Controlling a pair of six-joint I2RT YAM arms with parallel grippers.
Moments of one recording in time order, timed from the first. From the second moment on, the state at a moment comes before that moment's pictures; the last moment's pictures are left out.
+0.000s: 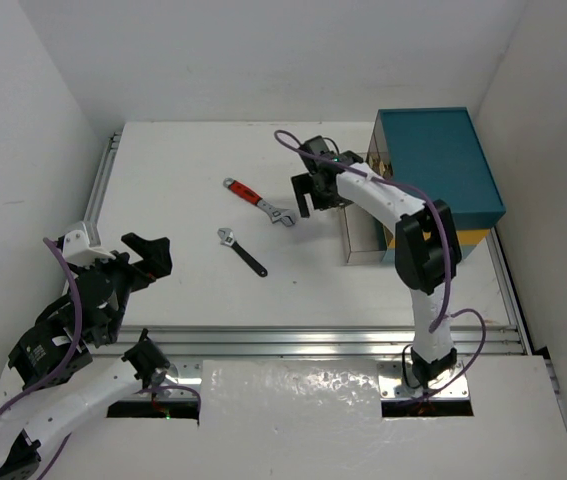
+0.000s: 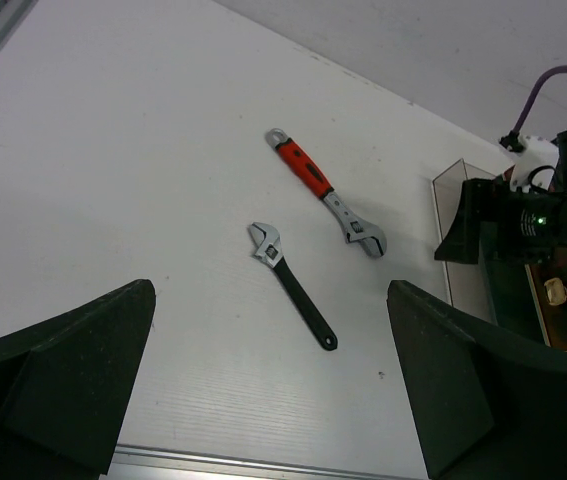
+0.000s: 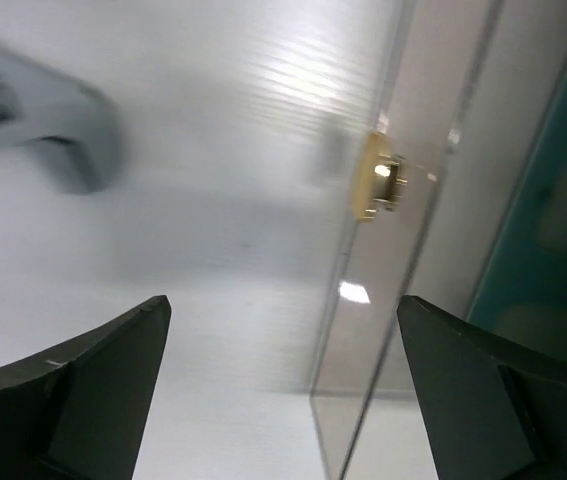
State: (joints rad) left arm -0.76 0.38 0.90 -0.83 -0.81 -0.65; right arm 0.48 2.08 1.70 -0.79 0.24 0.21
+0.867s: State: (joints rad) left arm -0.76 0.38 0.90 -0.83 -0.82 -0.65; right arm 0.58 2.54 2.18 -0.71 -0.12 -0.24
